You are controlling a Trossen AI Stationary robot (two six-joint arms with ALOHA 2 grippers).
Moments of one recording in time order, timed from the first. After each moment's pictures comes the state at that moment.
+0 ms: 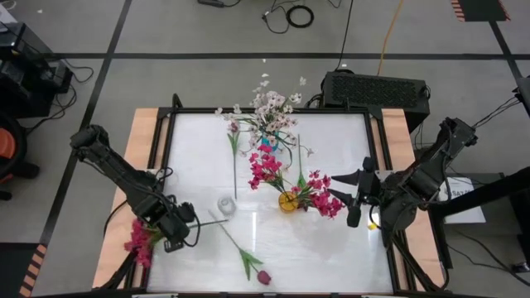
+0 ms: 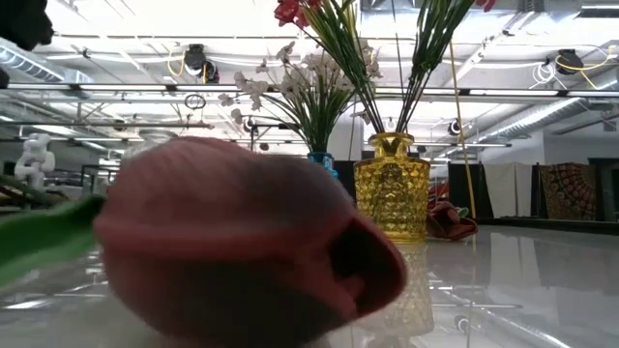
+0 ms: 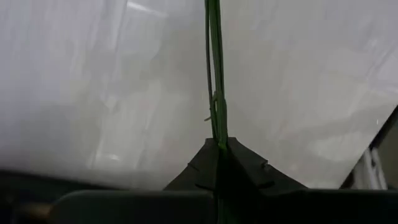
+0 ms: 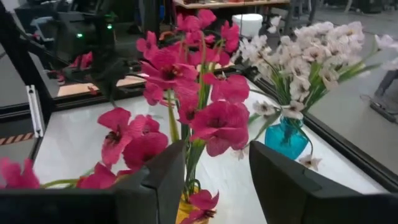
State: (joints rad) left arm -0.74 1.24 0.85 -1.03 0.12 -1.08; right arm 0.78 1.02 1.02 -0.62 1.06 0.63
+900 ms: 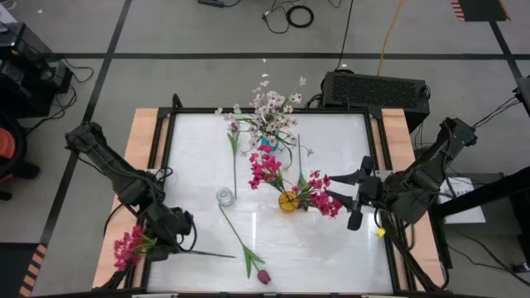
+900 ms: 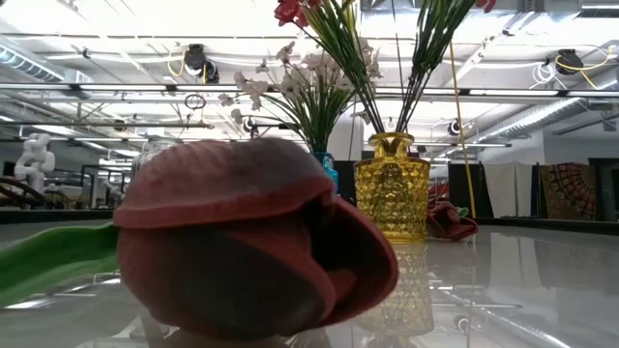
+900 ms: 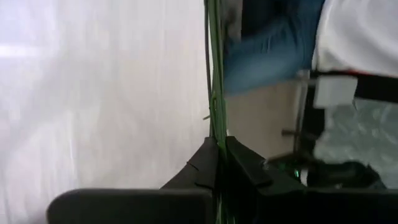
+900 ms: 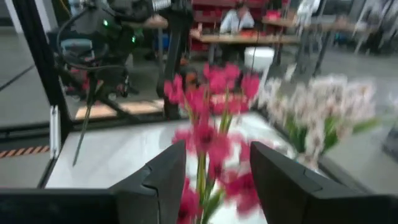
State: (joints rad) left arm -0.72 1.15 1.02 -0.87 0.34 -0.89; right arm 0.78 1.02 1.02 -0.32 1.07 0.30
